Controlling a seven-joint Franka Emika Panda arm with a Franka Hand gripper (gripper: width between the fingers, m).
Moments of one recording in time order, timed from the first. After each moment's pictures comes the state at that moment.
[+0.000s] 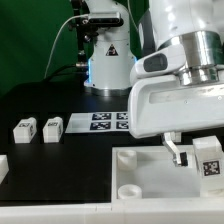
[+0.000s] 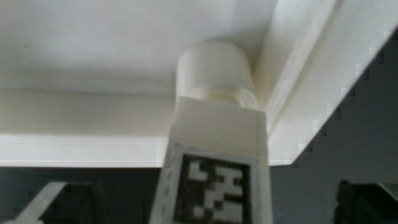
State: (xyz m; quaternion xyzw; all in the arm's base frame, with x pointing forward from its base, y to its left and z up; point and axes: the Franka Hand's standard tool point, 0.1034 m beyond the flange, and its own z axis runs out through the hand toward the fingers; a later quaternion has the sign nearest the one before) arm 0.620 0.111 0.080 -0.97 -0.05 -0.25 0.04
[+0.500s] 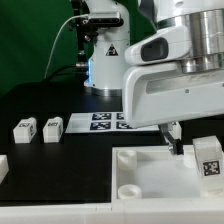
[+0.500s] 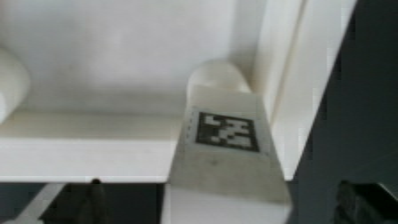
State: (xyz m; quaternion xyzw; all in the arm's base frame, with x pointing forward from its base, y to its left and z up) arm 0.630 0.106 0.092 -1.00 -0.04 -0.05 0.05
